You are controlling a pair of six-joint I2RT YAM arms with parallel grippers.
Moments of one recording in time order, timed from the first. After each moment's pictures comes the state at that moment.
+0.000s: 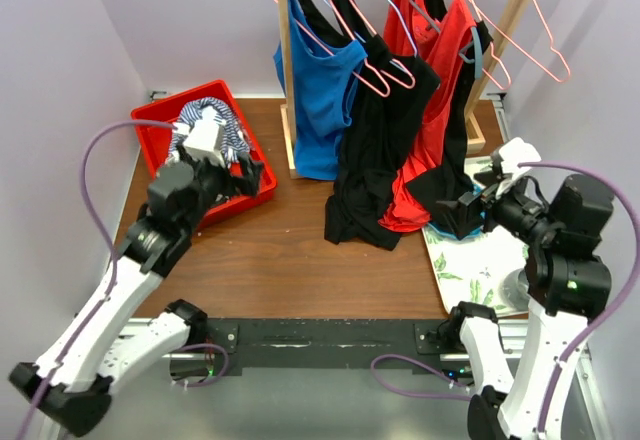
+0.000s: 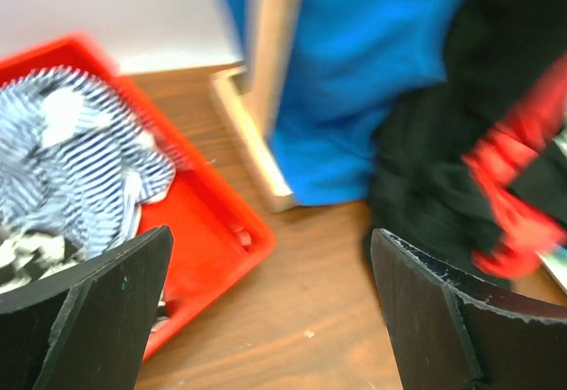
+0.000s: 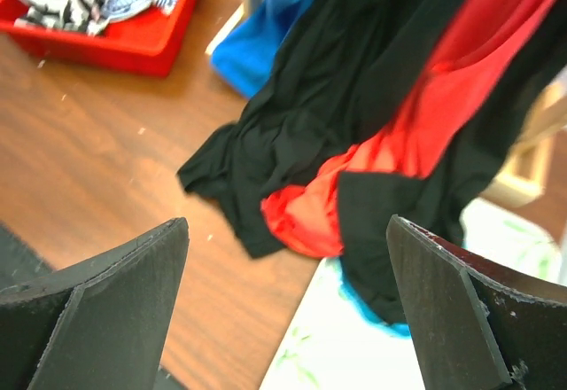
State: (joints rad) left arm -0.49 0.81 0.94 -0.28 -0.15 -0.17; right arm -0.25 0.73 1.36 -1.02 -0.78 -0.35
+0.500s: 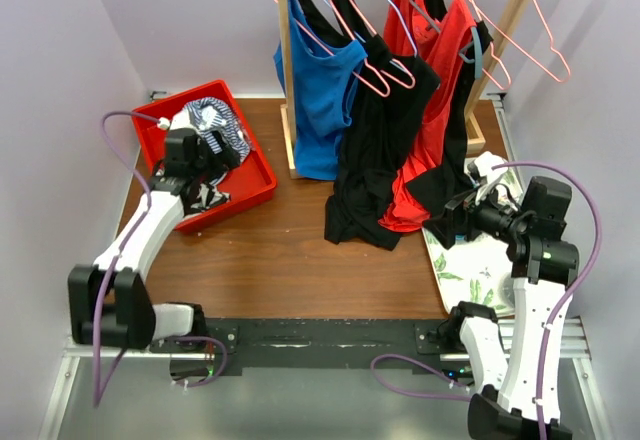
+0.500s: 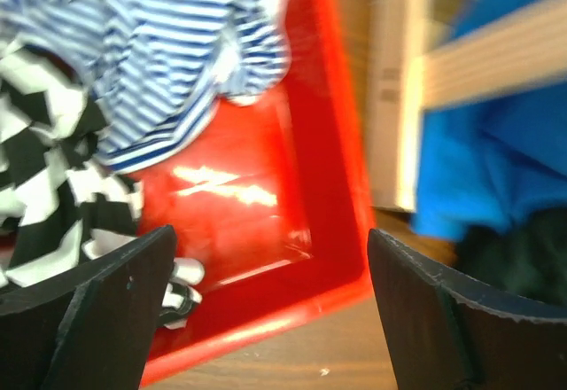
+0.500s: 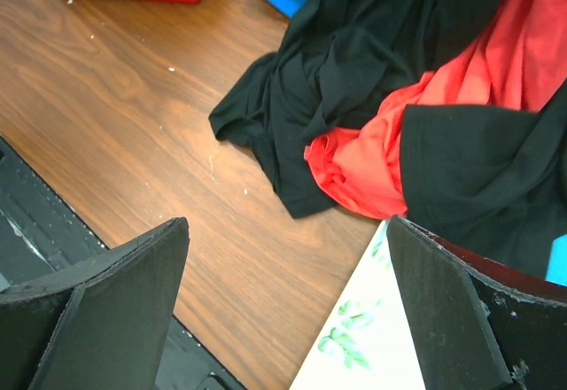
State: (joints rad) left arm -0.08 1.29 0.92 -0.19 -0.01 -0.55; right arm -0.25 0.73 1.04 -0.98 -0.86 -0.39
